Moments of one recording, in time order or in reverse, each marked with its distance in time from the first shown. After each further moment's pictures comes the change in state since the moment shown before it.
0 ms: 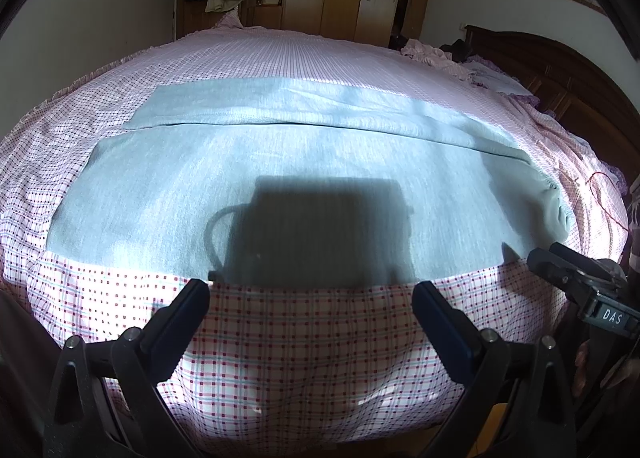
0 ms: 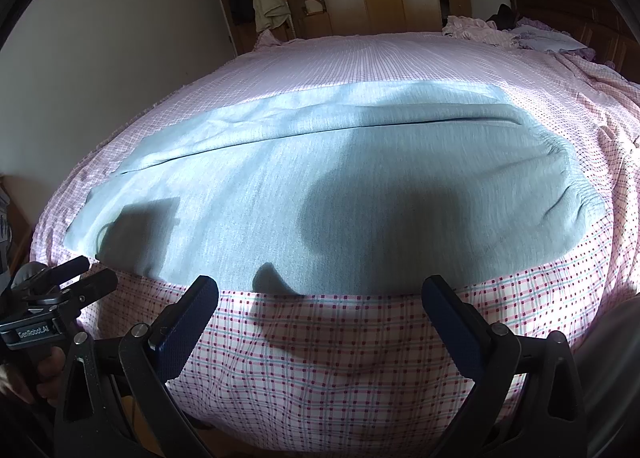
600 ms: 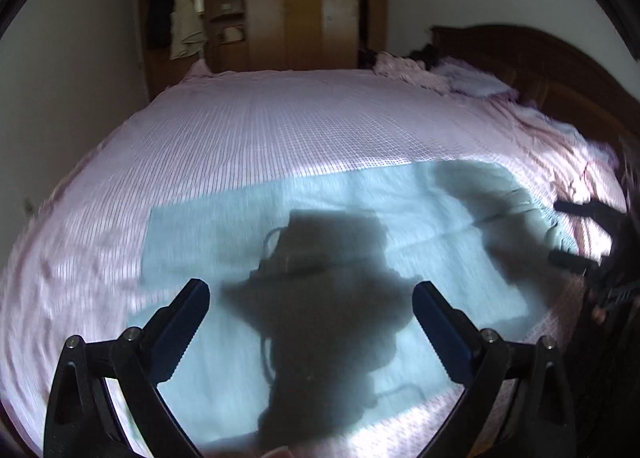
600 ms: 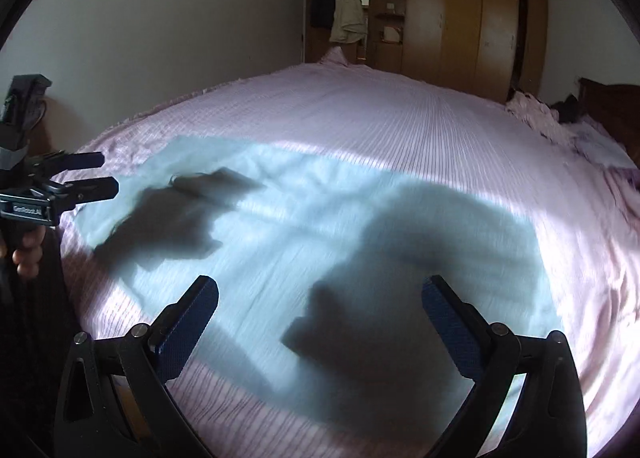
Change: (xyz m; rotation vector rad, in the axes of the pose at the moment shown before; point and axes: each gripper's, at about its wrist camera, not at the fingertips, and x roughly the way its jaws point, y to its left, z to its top) left arm -0.003 0.016 0.133 0.221 -0.069 -0.015; right arm -0.003 -0.001 0.102 -0.349 -0.053 0.082
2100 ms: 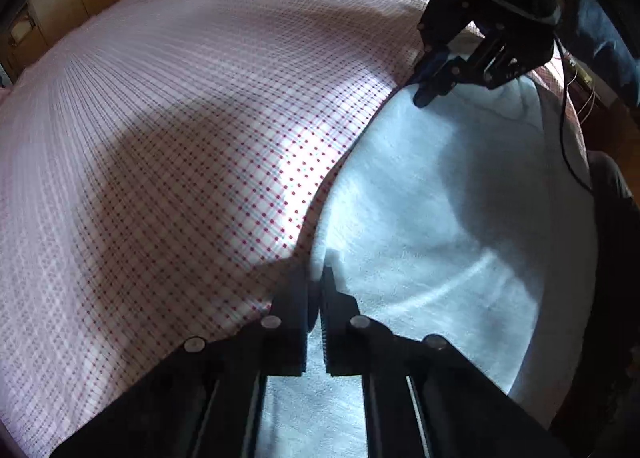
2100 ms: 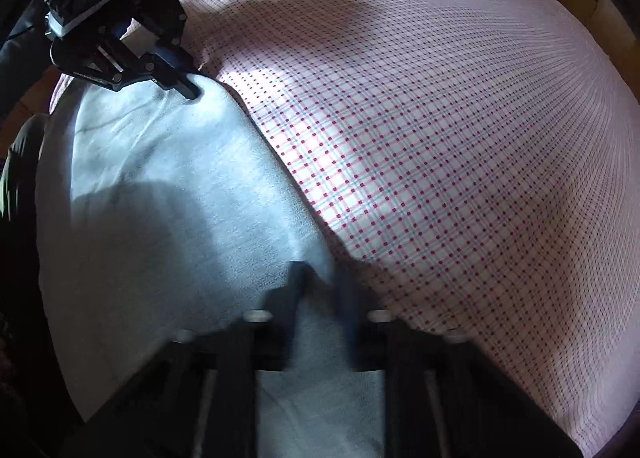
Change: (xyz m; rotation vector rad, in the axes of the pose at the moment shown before) left arm 0.233 0.022 0.094 0.535 0.420 -0.425; right arm 0.268 -0.070 0.122 -0.477 0.572 0.402
